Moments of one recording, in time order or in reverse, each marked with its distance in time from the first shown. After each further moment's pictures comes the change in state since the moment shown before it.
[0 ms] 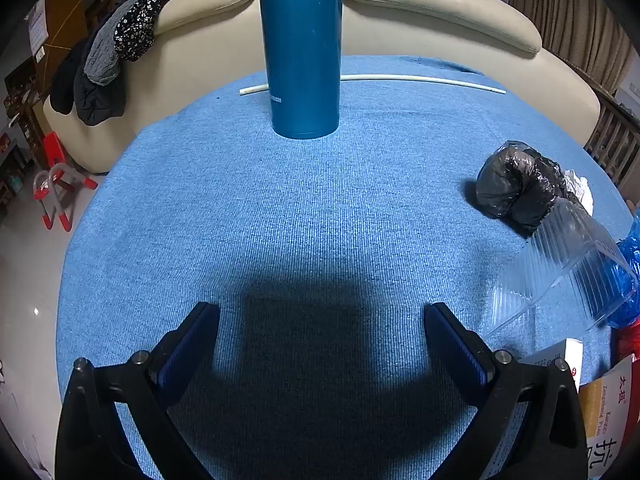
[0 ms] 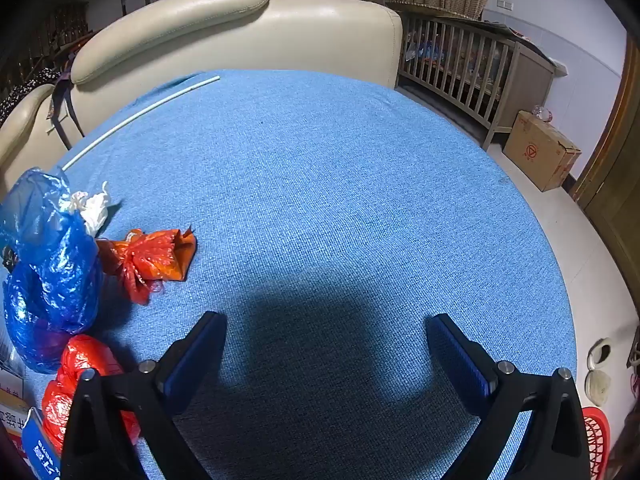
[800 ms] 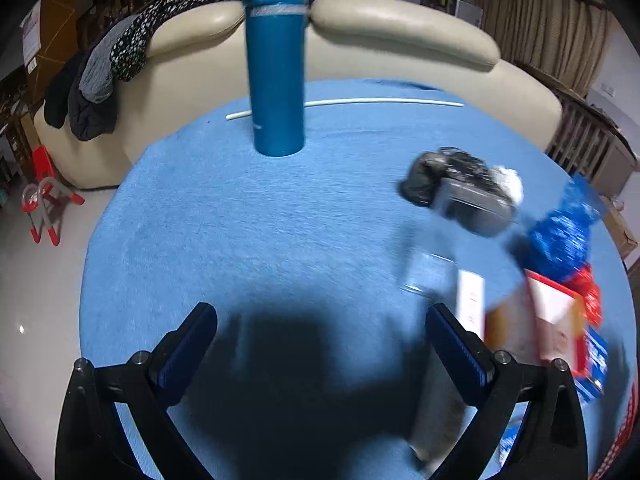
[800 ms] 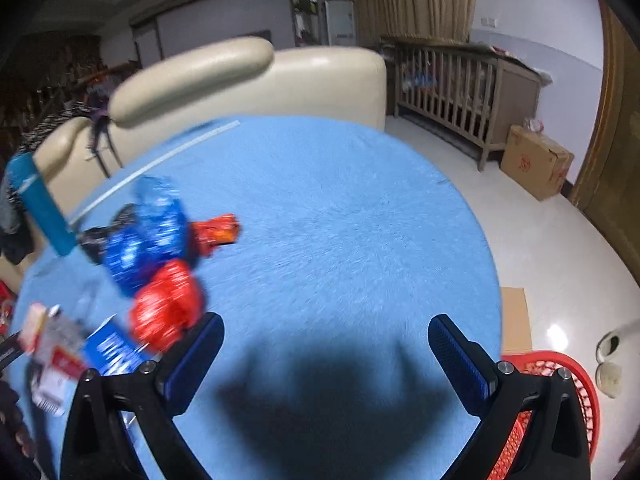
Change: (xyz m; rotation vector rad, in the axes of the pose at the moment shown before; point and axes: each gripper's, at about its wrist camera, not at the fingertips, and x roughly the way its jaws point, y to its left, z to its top) left arm -0.075 -0.010 -0.031 0.045 -0.069 -0.084; right arm -0.124 -0.024 -0.066 0.028 -0.153 0.070
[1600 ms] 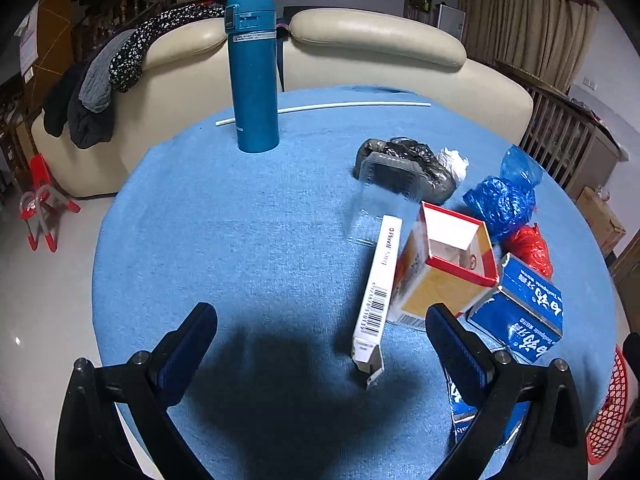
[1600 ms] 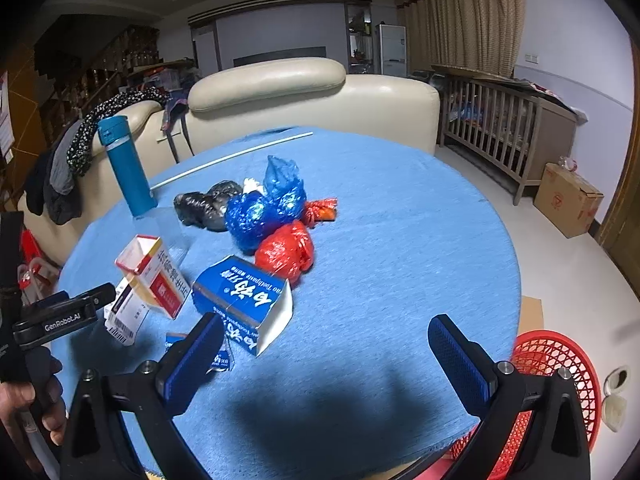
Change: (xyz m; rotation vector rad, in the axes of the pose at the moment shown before) left arm -0.050 -0.021 -0.039 0.025 -0.034 -0.039; right arm -0.078 0.058 -0.048 -0.119 -0.064 0.121
